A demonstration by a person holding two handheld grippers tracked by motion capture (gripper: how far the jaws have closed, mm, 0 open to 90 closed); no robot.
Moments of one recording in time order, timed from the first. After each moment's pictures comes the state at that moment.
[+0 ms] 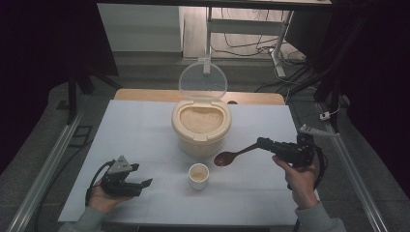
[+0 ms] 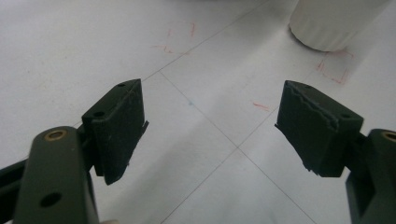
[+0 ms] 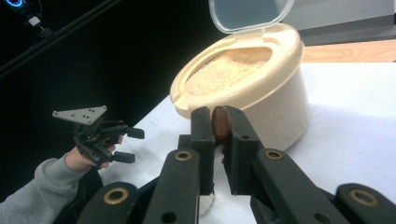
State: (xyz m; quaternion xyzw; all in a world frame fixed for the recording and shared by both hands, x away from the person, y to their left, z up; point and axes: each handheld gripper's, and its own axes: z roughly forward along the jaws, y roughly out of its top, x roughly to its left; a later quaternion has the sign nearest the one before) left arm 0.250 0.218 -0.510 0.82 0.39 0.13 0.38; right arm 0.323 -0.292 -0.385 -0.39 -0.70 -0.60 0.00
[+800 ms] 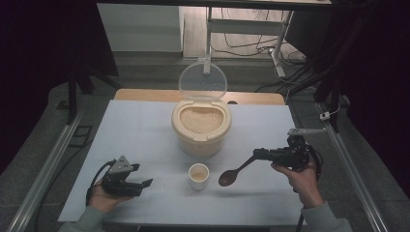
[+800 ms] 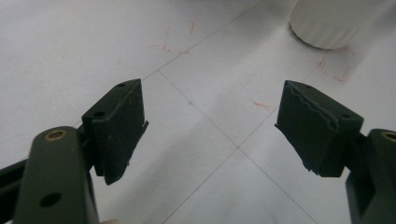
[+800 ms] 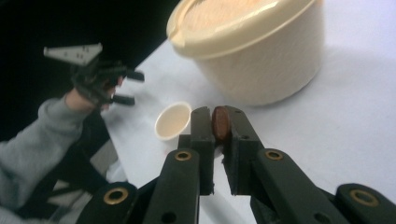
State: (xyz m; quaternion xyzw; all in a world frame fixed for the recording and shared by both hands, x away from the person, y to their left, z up) left arm 0.251 0.217 -0.510 0.83 0.39 0.13 0.38; right arm 0.334 -0.285 -0.401 -0.37 -0.78 -0.50 0.06
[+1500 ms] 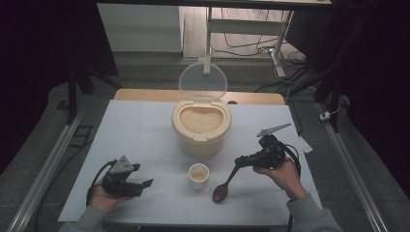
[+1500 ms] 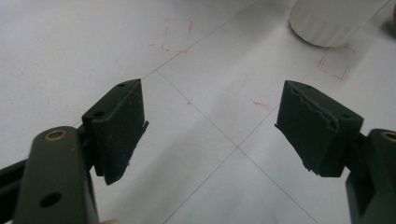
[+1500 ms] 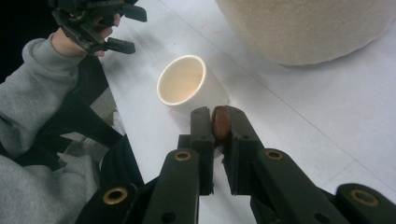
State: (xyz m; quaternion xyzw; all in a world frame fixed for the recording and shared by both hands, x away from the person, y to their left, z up) left arm 0.252 0.216 -0.511 0.83 0.39 0.13 0.38; right arm 0.352 -0.232 -0.420 -0.33 -0.85 -0.40 0.12
